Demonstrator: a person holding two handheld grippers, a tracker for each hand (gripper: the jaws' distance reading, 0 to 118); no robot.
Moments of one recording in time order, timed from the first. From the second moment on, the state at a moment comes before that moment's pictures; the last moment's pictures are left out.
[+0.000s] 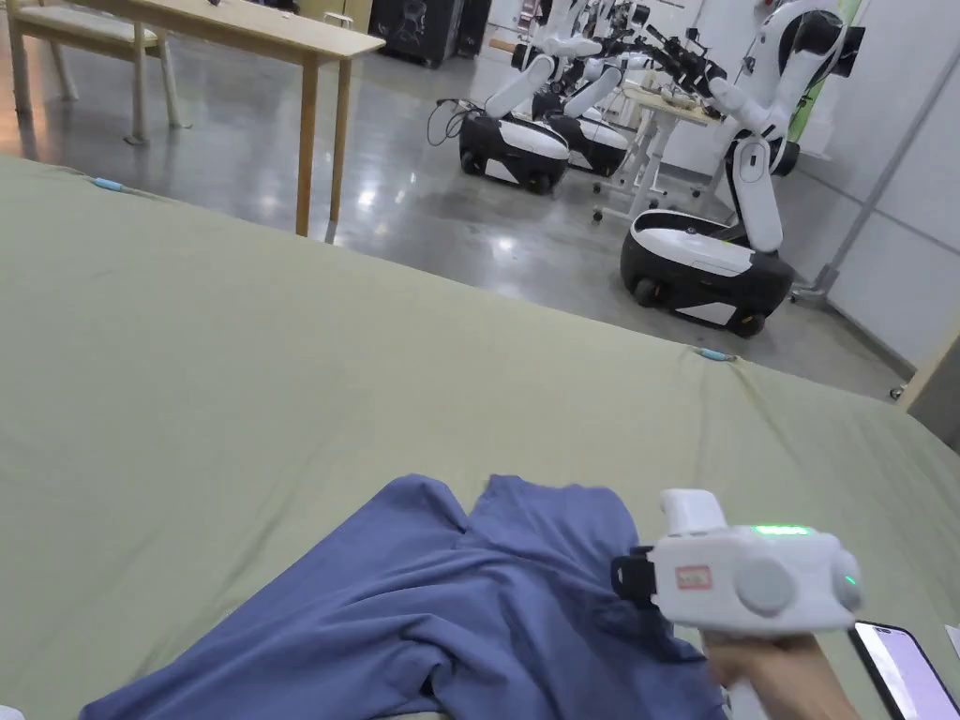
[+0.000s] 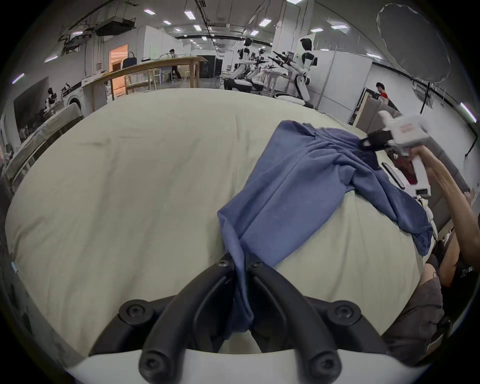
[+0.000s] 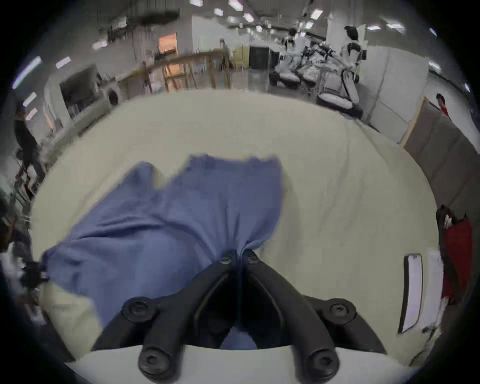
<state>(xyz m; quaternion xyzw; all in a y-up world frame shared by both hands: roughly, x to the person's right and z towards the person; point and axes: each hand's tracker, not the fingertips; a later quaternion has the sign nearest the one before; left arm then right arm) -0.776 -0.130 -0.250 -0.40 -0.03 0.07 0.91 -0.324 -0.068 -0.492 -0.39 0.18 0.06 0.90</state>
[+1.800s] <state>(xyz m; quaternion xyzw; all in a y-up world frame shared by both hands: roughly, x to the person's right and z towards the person) -0.782 0.323 -0.578 -0.07 -0.02 0.04 1.00 -0.254 0.344 -0.588 -0.04 0.01 -0.09 1.00</state>
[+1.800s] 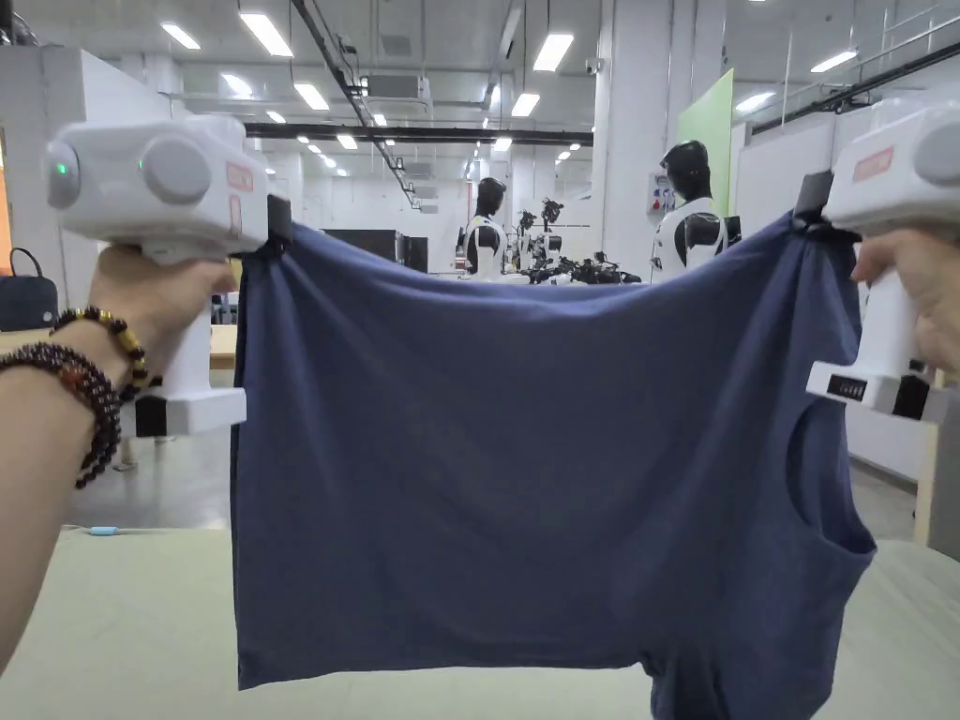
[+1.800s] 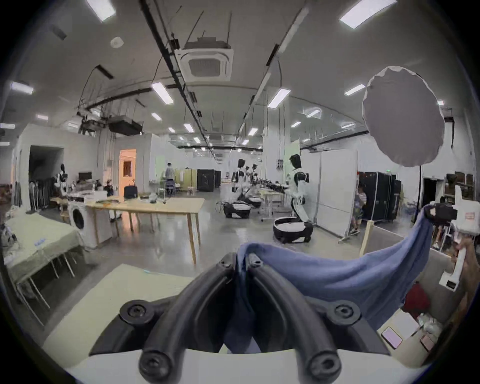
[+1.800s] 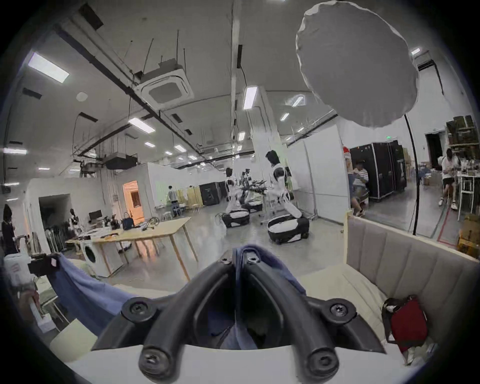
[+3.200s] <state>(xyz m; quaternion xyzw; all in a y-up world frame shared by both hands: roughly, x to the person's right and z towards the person) -0.871 -0.077 -0.213 -0.31 -0.15 0.17 0.93 -0.217 -0.023 -0.179 -0.35 0.19 0.00 0.92</state>
